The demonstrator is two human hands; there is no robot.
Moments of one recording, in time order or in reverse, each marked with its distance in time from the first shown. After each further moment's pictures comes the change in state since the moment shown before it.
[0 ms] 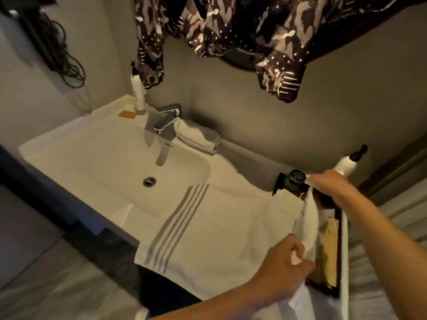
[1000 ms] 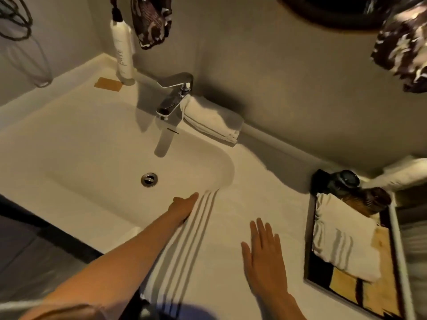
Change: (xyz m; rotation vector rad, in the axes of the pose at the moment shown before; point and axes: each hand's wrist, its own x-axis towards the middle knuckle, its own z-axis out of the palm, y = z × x) left_hand 0.154 -0.170 -0.359 -0.077 0.331 -0.708; right_hand -0.050 -0.021 0.335 -0.357 0.018 -0.446
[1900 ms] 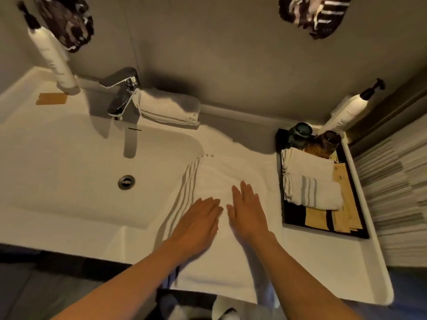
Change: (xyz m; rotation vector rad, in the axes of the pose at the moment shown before) left_hand -0.062 -0.072 0.058 1.075 -0.016 1.349; right_hand 0.010 -0.007 -0.017 0.069 0.011 0.118
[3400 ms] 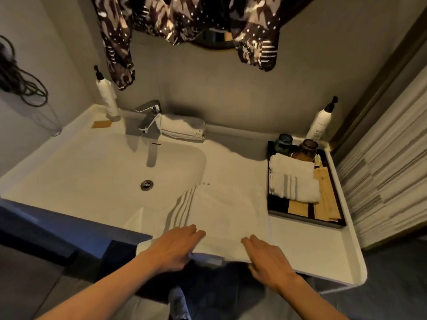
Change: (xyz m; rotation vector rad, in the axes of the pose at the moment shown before) left_hand -0.115 0.081 -0.065 0.342 -0.326 0.048; right_hand -0.182 0.073 -0.029 -0.210 -0.125 -0.418
